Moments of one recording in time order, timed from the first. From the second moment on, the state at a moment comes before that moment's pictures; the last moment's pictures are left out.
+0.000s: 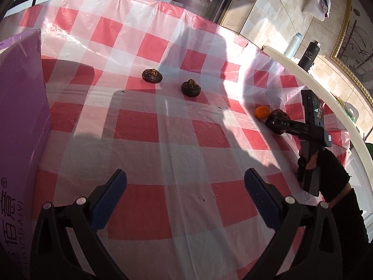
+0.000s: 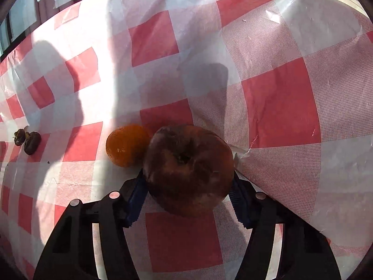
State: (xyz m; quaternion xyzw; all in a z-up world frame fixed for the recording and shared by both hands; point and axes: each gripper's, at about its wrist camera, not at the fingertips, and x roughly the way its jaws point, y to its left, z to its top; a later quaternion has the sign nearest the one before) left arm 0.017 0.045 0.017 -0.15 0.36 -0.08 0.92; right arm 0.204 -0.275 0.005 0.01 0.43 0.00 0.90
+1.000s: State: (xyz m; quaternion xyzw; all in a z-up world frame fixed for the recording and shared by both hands) left arm 0.203 -0.067 0.005 -0.03 0.43 -0.06 0.90; right arm 0.147 -0.255 0.003 0.18 0.39 0.08 0.90
